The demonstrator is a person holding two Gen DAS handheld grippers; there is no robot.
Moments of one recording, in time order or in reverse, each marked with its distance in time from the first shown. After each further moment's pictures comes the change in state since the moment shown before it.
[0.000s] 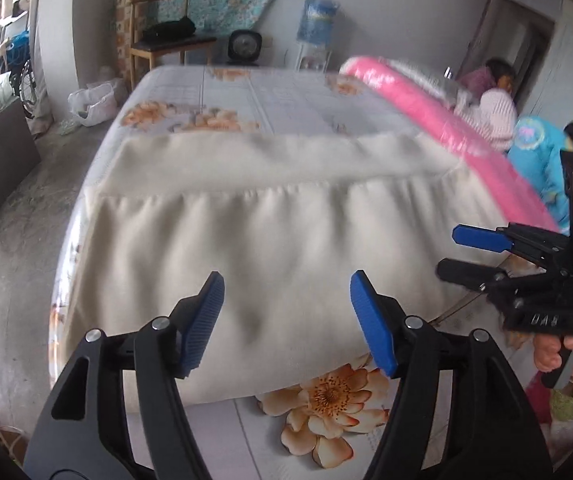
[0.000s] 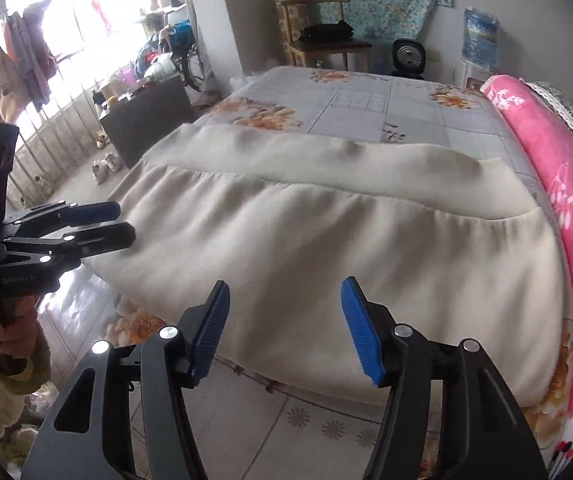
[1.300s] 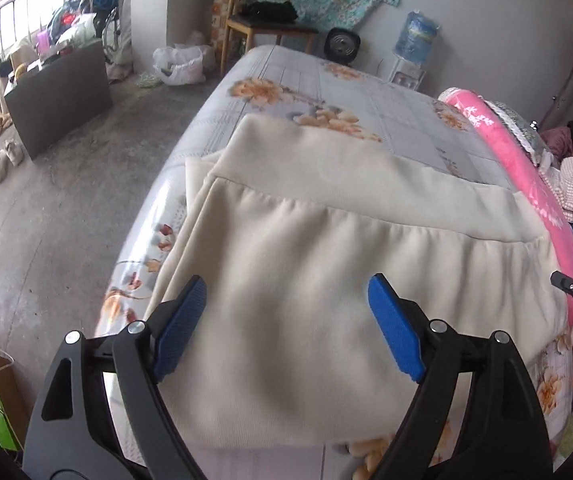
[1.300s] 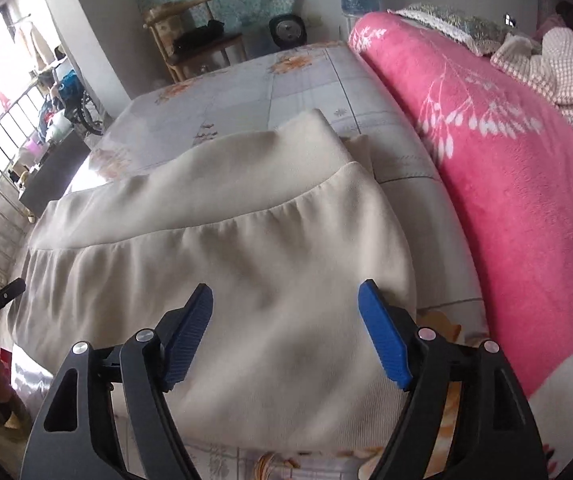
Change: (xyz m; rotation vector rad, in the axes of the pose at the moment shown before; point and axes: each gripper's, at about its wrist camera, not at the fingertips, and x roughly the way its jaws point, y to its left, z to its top) left arm -0.005 0.072 0.009 -0.269 -0.041 0.170; right arm -0.049 -0.140 0.004 0.334 -0.083 -0.150
